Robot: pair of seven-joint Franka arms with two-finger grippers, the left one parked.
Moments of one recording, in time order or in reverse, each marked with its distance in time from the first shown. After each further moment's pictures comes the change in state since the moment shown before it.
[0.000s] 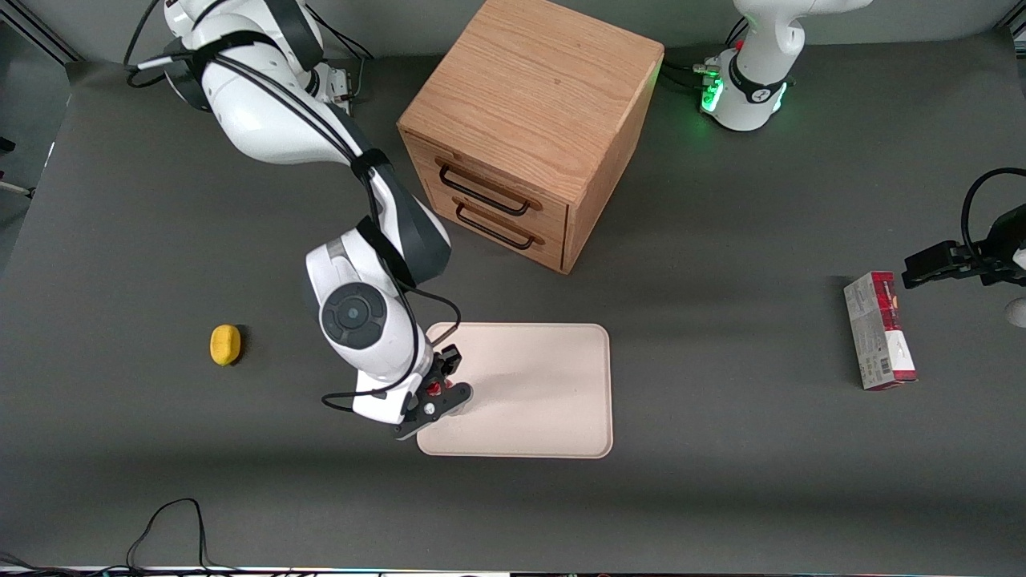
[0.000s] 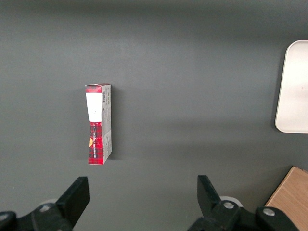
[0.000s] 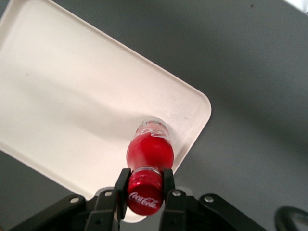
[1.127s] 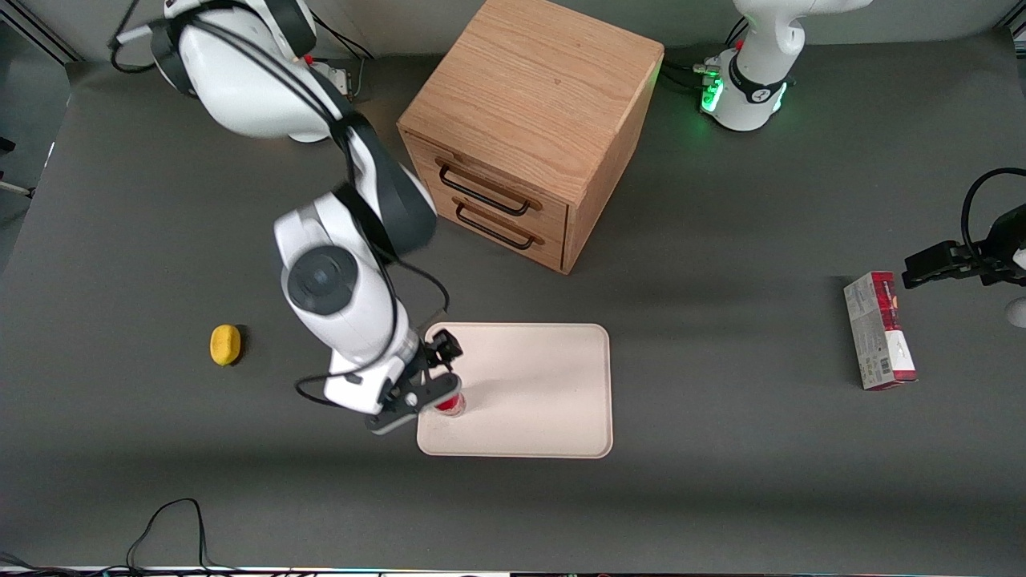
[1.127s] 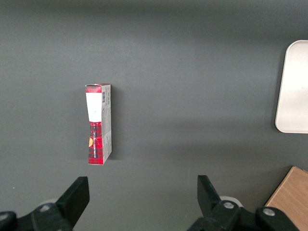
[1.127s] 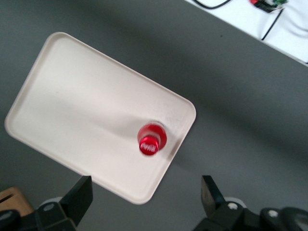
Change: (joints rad) arm 0.004 -0.154 0.000 0.070 -0.008 -0.155 0.047
